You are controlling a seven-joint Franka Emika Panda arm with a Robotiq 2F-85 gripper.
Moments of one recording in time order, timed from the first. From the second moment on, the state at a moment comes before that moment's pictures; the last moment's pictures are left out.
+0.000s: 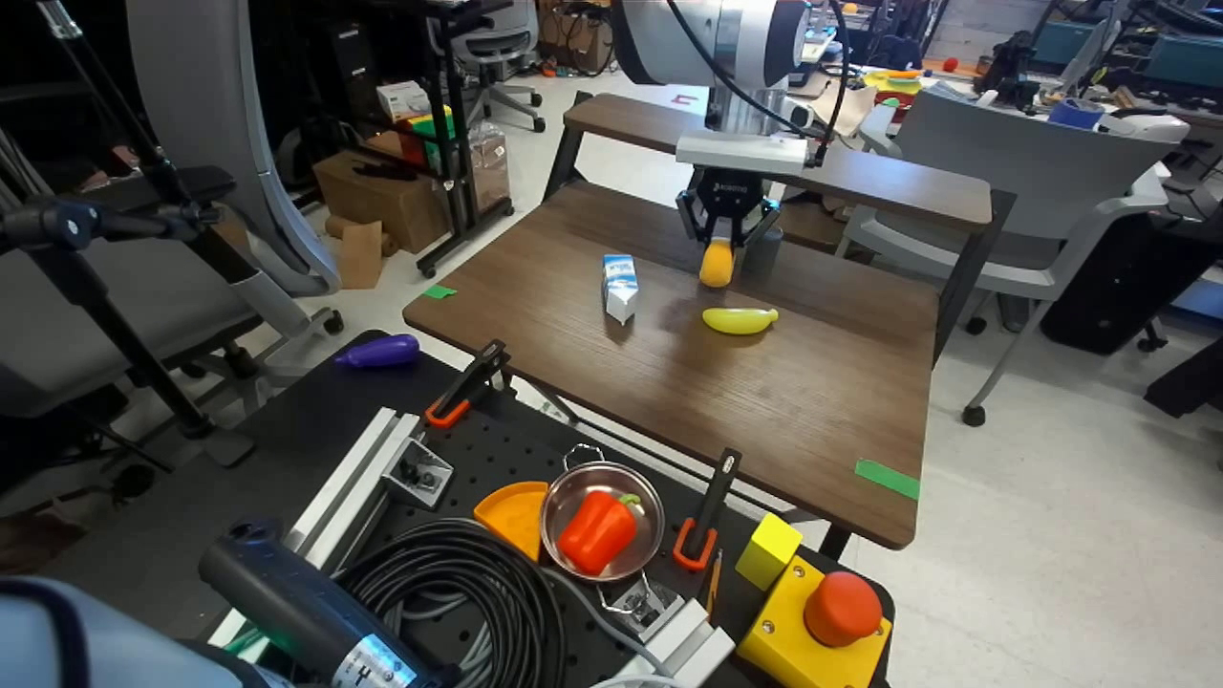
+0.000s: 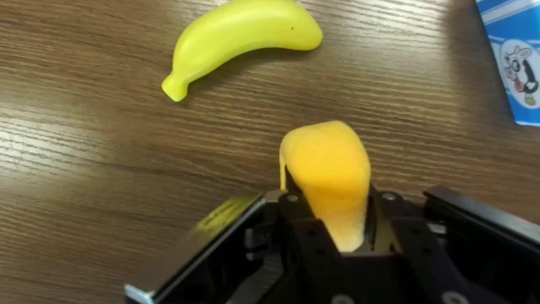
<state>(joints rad) 0.06 0.90 0.00 -1.45 -0.15 2.18 -0.09</state>
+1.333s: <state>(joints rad) 0.23 0.61 0.06 -1.85 -0.30 2.19 -0.10</state>
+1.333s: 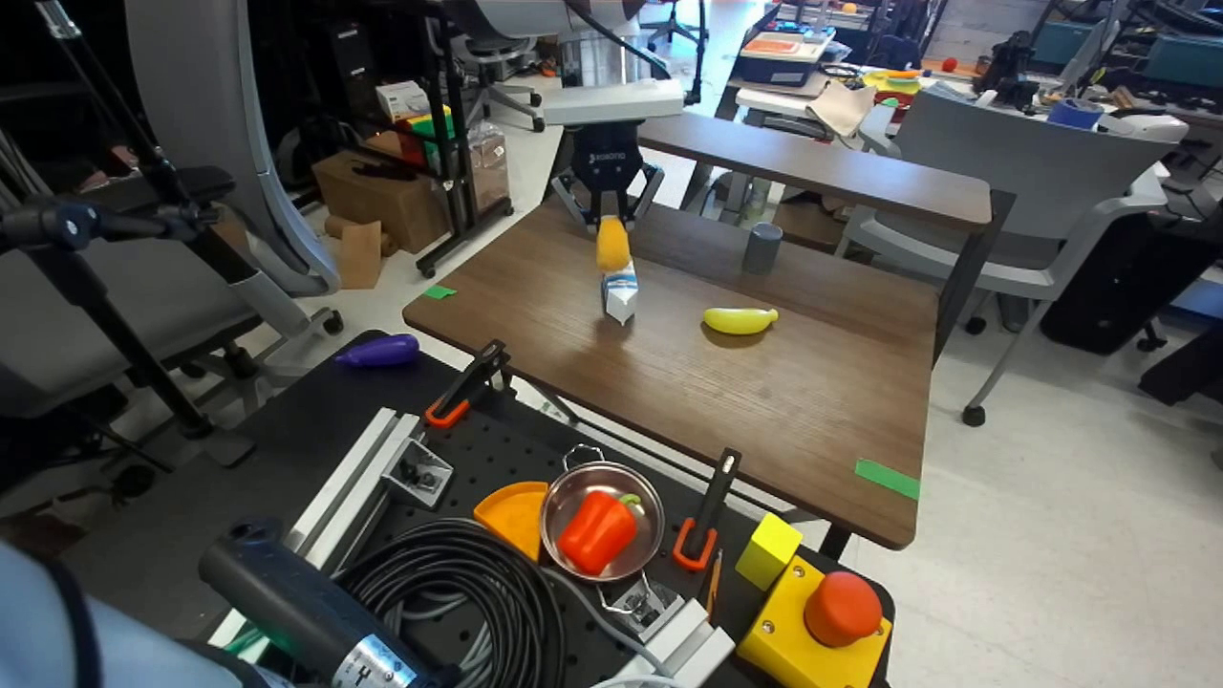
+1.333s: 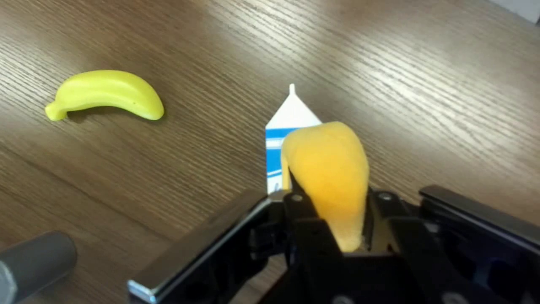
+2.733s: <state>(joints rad) 0.29 0.72 0.08 -1.79 -0.37 2.21 -0.08</state>
